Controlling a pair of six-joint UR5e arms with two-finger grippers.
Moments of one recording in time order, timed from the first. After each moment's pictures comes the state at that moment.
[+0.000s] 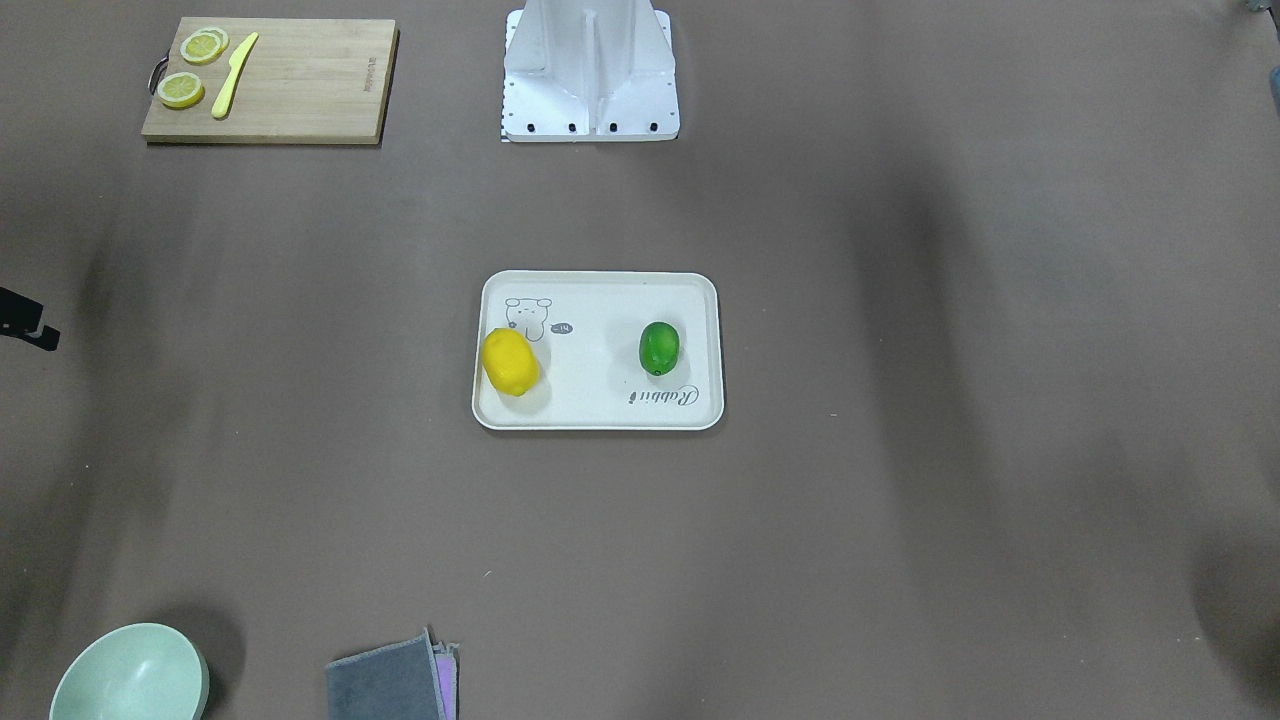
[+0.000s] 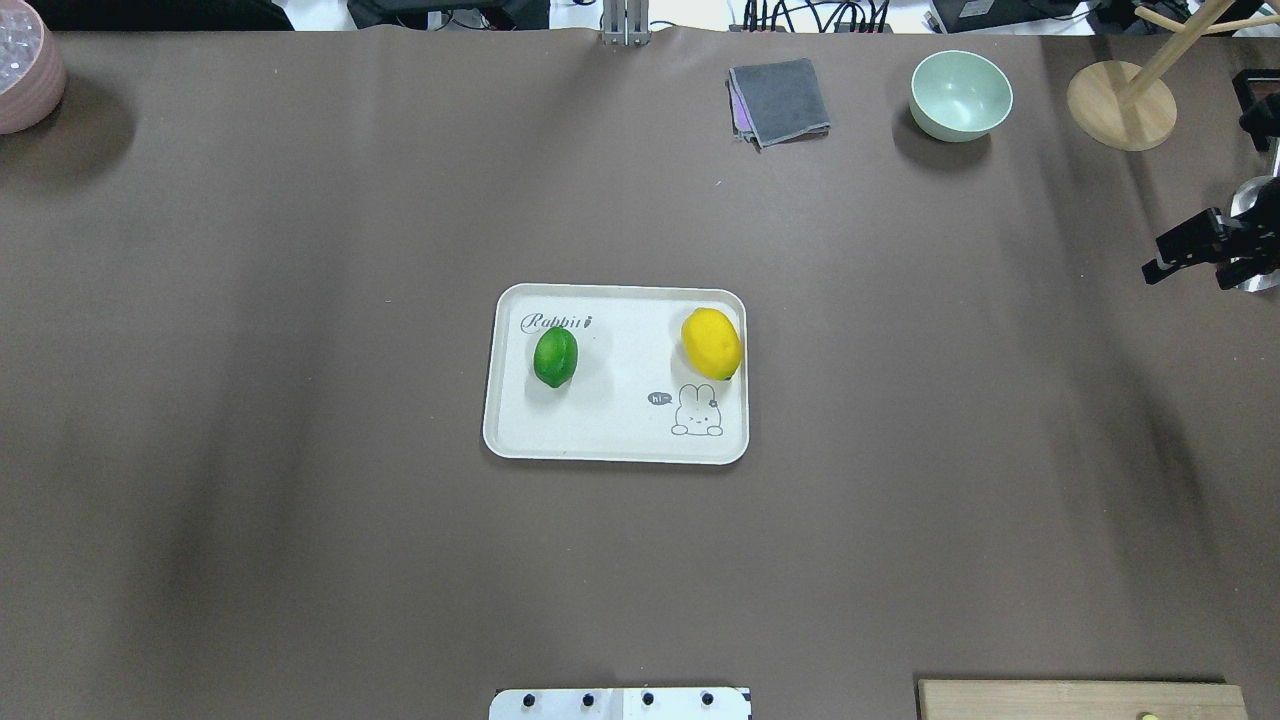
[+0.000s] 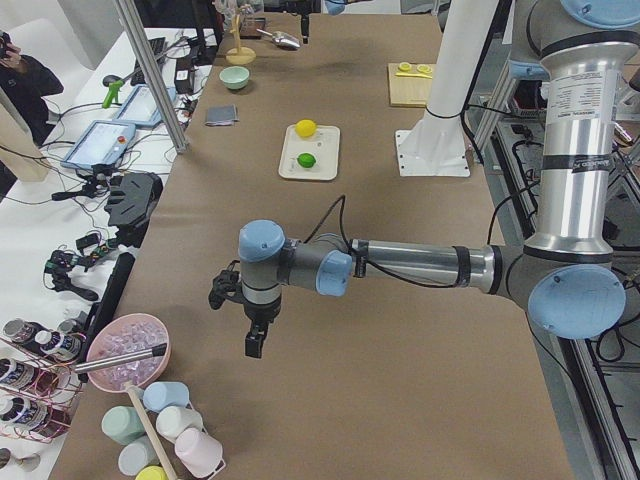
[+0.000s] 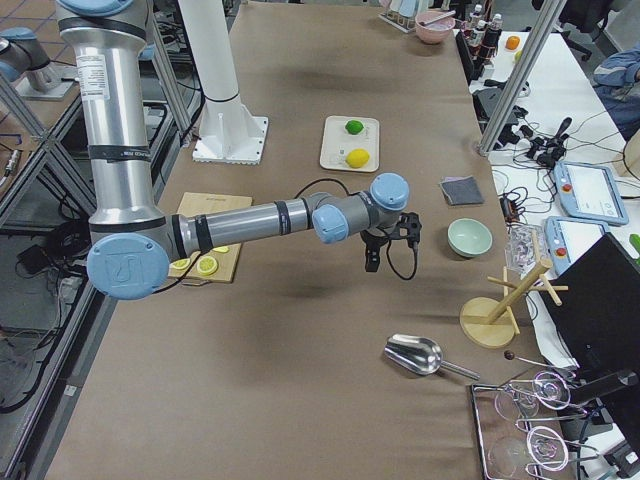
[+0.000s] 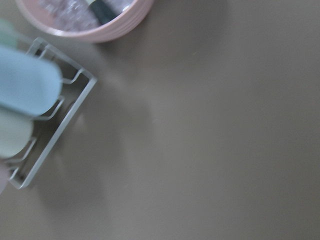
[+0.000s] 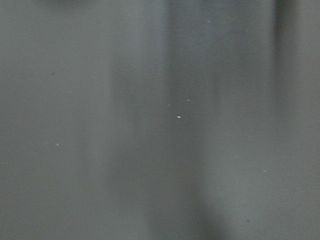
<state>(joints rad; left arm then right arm) -1.51 -1.53 -1.63 -1.72 -2.19 -0.03 1.26 -1.51 1.68 -1.39 2.42 0.48</state>
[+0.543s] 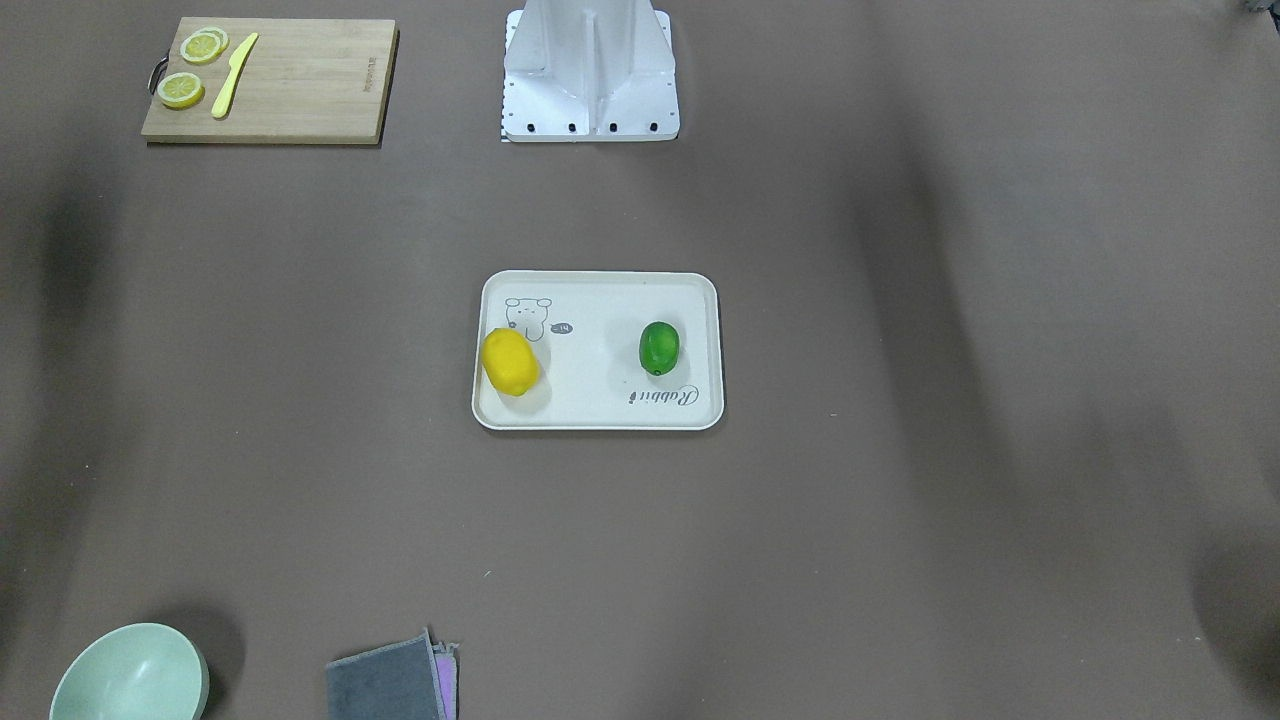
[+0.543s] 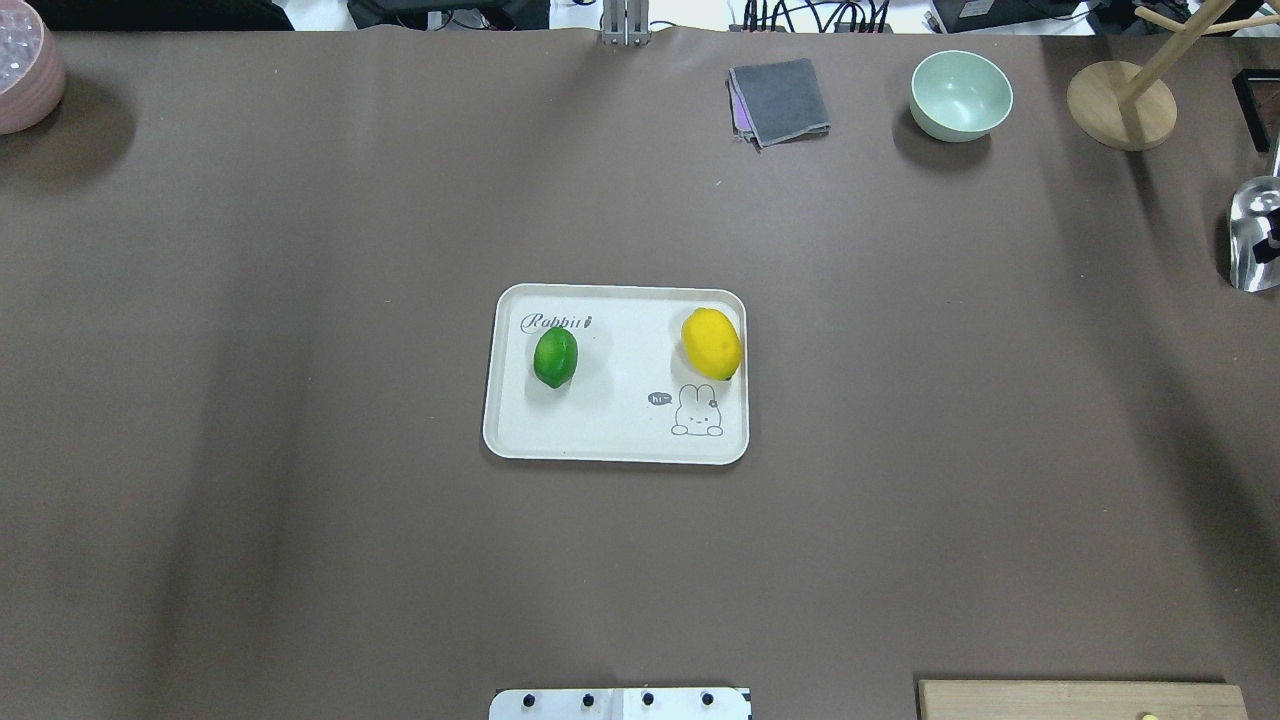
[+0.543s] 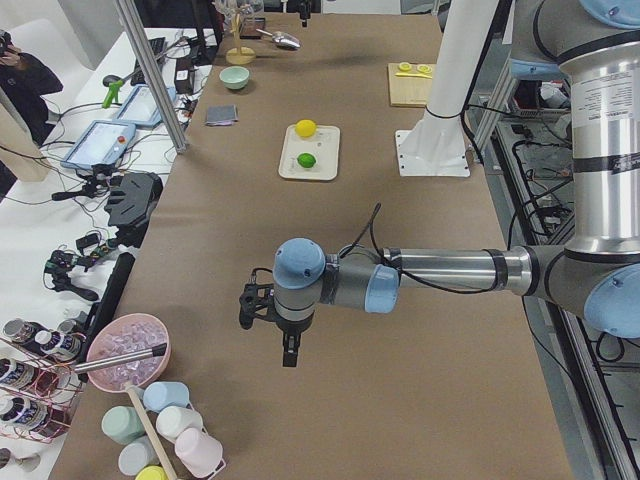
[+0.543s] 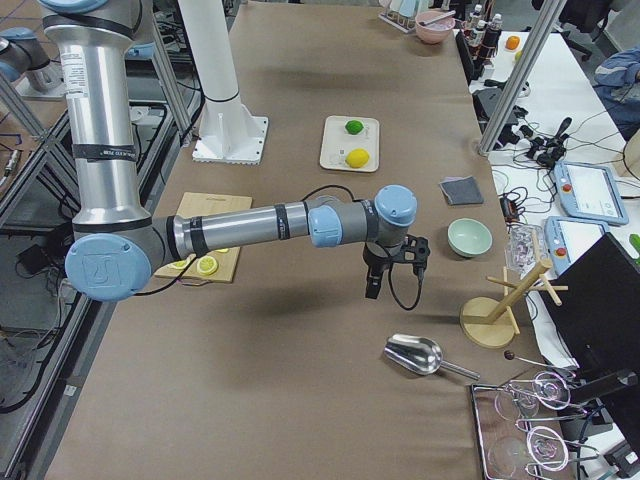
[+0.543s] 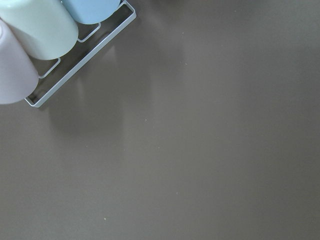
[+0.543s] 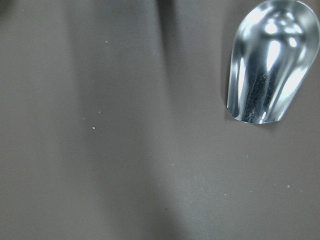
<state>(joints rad) -1.60 -1.40 -1.73 -1.73 -2.32 -0.10 1.39 -1.51 1.68 -1.59 2.36 0.38</state>
